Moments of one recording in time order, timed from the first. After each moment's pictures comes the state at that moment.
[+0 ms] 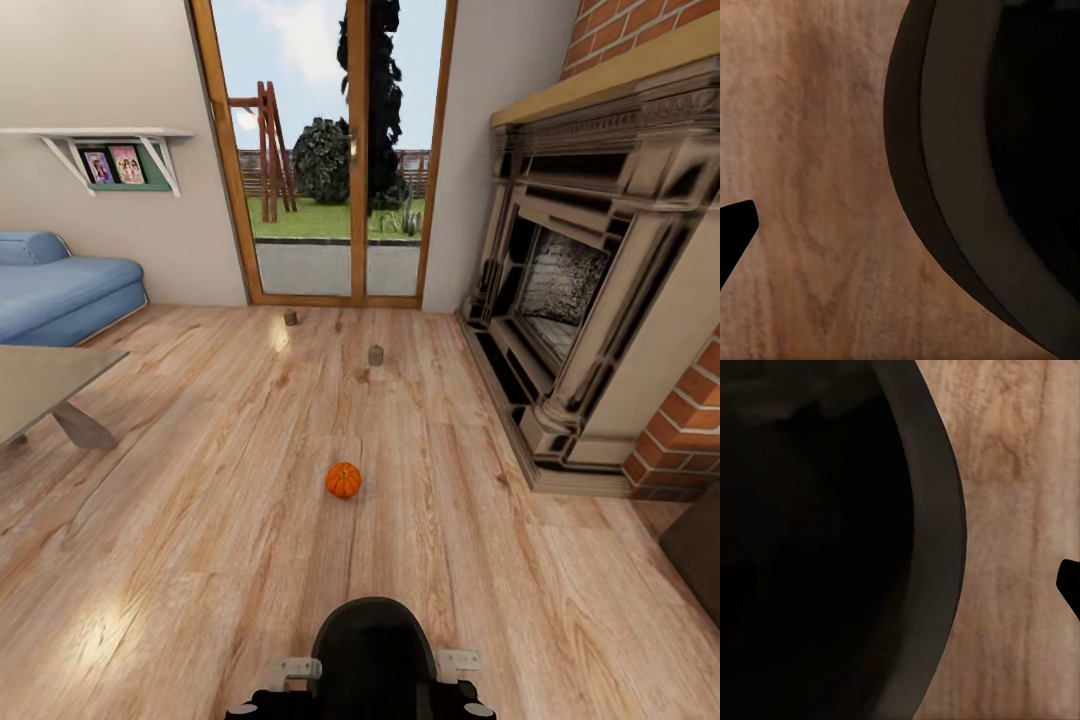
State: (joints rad) left arm -0.40 -0.12 -0.22 -0.30 0.21 0.10 0.00; right arm -0.39 0.13 0.13 -0.33 -0.15 0.02 -0.07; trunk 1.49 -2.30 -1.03
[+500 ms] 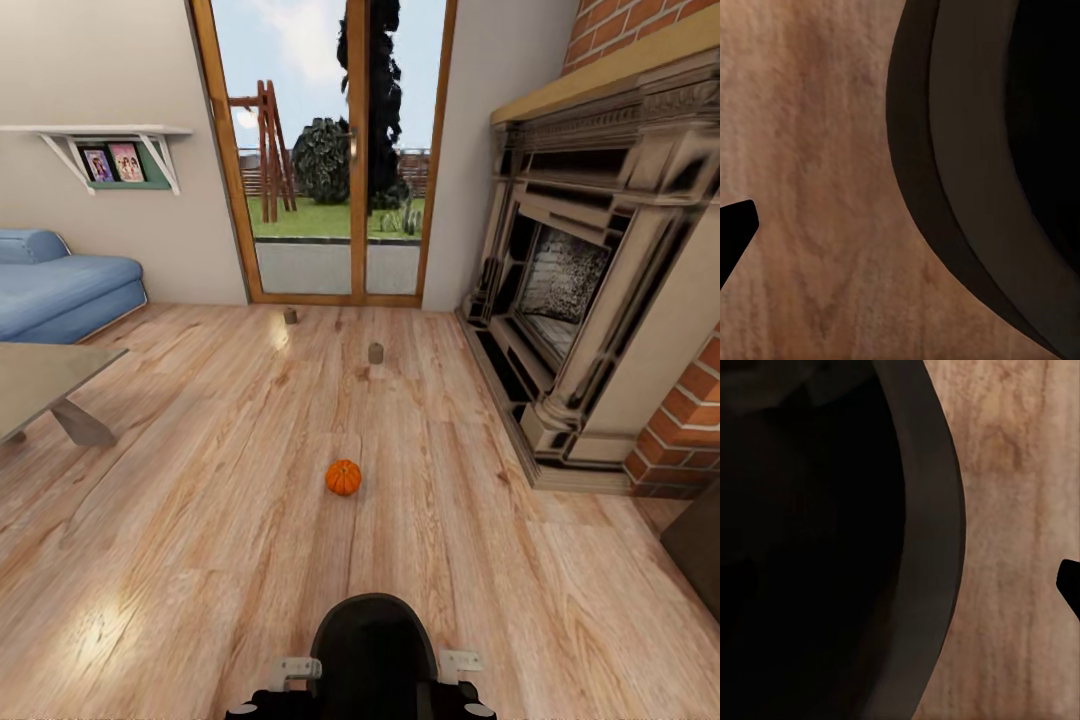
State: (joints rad) left arm -0.40 -0.12 -0.22 -0.30 0.21 0.10 0.00; right arm -0.39 0.13 0.13 -0.33 -0.15 0.03 -0.08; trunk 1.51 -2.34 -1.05
